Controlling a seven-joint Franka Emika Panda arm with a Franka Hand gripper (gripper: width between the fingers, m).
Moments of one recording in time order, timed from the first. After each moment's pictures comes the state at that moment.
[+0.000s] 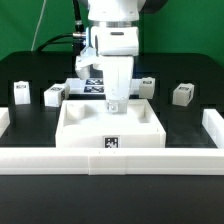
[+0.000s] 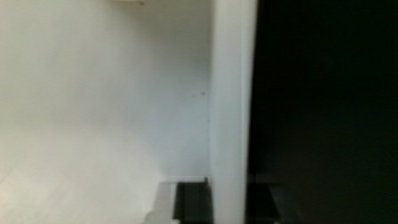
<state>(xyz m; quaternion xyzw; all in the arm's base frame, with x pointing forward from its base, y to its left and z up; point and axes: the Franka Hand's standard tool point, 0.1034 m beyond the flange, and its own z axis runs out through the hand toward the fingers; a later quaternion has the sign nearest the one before) 0.472 -0.004 0.010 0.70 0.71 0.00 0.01</state>
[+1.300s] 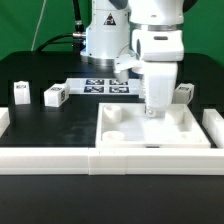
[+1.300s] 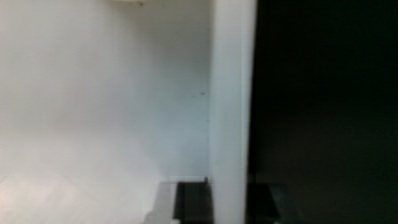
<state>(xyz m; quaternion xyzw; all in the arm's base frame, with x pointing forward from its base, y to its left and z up) 0.491 0.059 0.009 0.71 0.70 -0.01 0.00</state>
